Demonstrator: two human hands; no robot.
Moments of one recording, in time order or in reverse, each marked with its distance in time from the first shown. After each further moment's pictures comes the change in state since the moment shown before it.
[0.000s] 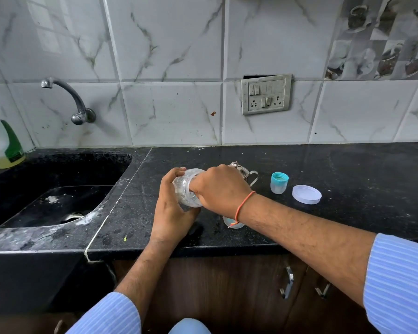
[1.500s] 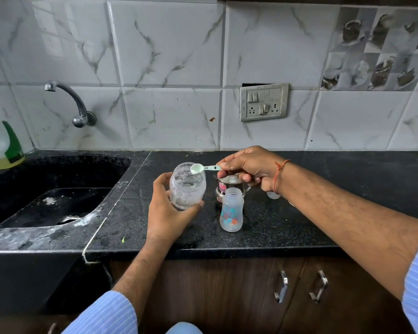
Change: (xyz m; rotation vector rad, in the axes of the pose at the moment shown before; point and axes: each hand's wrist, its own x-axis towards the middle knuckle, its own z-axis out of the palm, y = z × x) left_hand 0.003 0.006 -0.007 0.058 -0.005 -0.285; right_hand -0.005 0.091 -0.020 1.549 -0.224 0.781
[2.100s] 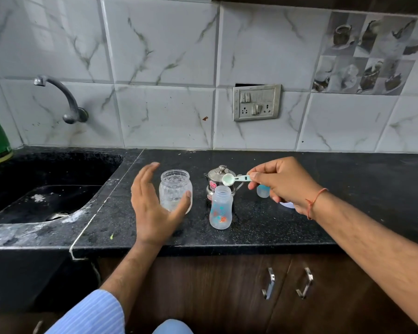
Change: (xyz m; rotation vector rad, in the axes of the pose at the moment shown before) left_hand -0.010 0.013 0.002 0.197 0.246 0.284; right_hand -0.052 0.056 -0.057 -0.237 0.302 -0.234
